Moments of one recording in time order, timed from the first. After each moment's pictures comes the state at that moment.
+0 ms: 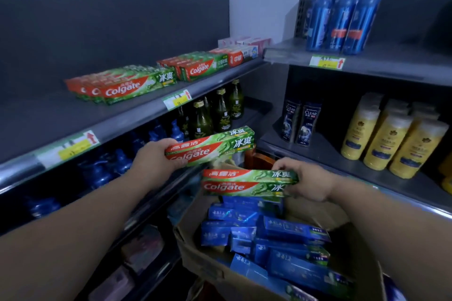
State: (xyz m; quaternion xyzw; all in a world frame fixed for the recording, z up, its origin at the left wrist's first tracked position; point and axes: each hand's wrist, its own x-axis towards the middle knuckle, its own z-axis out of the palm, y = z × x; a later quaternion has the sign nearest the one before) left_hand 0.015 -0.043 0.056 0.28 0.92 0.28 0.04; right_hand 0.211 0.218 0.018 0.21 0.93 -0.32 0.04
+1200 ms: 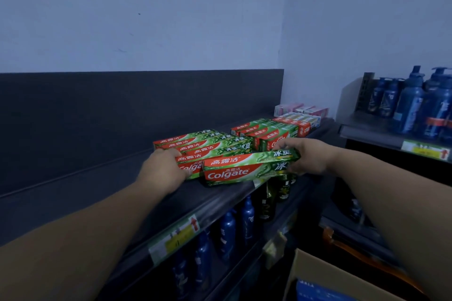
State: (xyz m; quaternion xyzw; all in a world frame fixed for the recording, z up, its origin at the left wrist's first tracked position) left_hand -0.188 -0.144 0.151 0.20 0.95 0.24 -0.05; right_hand -0.045 0.143 0.185 0.14 0.96 -0.23 -0.05
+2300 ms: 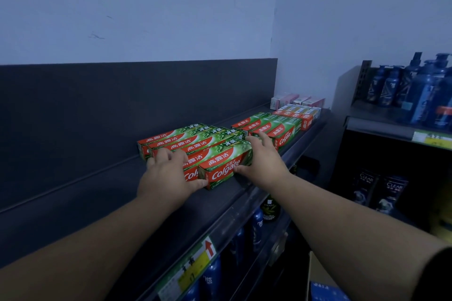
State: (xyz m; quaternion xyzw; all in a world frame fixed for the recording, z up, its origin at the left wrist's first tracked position) left_hand -0.227 -0.136 0.129 0.28 0.93 0.21 -0.10; right_hand -0.151 0.065 0.122 0.23 0.92 -0.22 -0.22
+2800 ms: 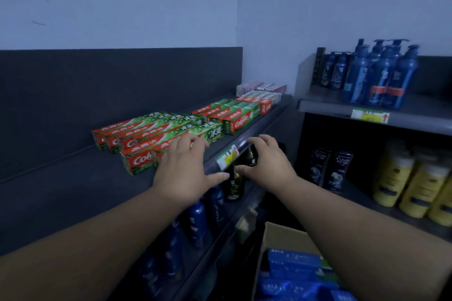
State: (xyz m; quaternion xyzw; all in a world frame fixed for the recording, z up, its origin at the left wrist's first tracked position) left_hand -0.128 -0.068 0.128 0.44 0.86 0.21 -0.15; right_hand -0.035 0.108 0.101 0.28 0.91 -0.20 -0.22
